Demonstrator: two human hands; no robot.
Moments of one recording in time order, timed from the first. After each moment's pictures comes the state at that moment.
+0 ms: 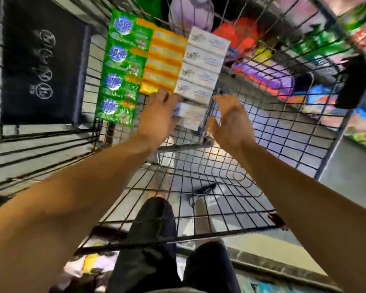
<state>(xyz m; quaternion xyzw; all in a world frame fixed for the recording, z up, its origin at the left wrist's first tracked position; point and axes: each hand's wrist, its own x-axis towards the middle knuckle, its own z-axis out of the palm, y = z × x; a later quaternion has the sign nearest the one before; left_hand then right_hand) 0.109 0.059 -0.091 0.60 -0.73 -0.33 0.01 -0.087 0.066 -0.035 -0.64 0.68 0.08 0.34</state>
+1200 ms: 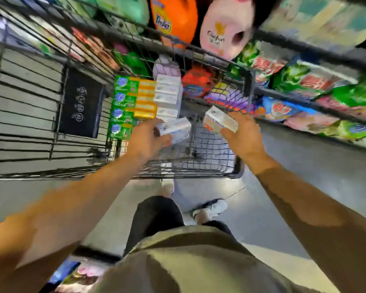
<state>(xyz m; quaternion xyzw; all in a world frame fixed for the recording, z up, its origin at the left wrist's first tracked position) 0.068 0.138 0.110 0.64 -0.66 -0.38 0.08 -0.196 0.174 0.135 -0.53 0.78 -0.13 0.31</state>
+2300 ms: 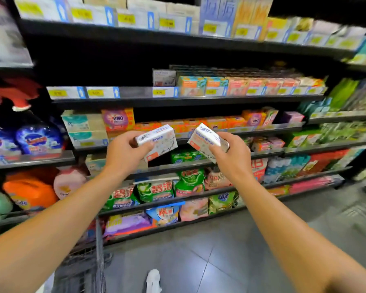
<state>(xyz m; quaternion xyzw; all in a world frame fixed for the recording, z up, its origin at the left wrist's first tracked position) -0.354 0.180 0.417 0.37 -0.76 -0.39 0.38 -0.554 0.351 0.437 -0.40 0.81 -0.43 0.00</state>
